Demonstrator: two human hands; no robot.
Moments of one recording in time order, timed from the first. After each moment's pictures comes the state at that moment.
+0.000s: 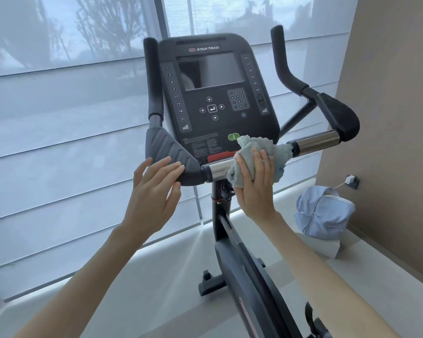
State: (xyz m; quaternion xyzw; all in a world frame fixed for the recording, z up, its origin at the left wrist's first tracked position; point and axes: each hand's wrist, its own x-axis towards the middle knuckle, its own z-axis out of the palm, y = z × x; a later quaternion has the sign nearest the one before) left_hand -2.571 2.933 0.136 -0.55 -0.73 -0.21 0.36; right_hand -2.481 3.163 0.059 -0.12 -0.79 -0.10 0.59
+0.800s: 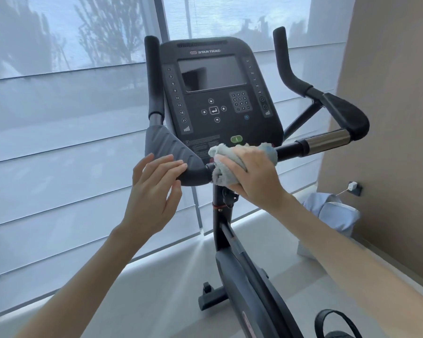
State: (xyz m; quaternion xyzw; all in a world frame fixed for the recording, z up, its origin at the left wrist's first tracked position) left_hand -2.587 2.941 0.123 -0.56 -0.68 -0.24 0.40; right_hand -2.478 3.161 0.102 0.05 -0.80 -0.18 0.57
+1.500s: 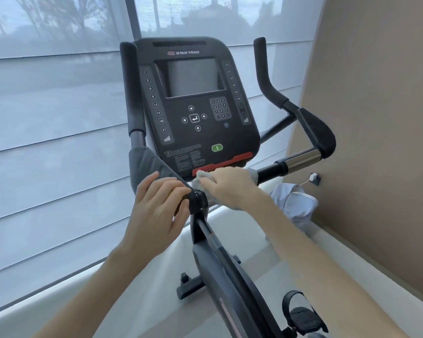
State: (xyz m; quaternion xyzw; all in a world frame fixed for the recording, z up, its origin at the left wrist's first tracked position) left_hand -2.584 2.959 0.160 -0.60 -0.68 -0.26 0.34; right_hand -2.496 3.135 0.173 -0.22 -0.96 0.05 0.19
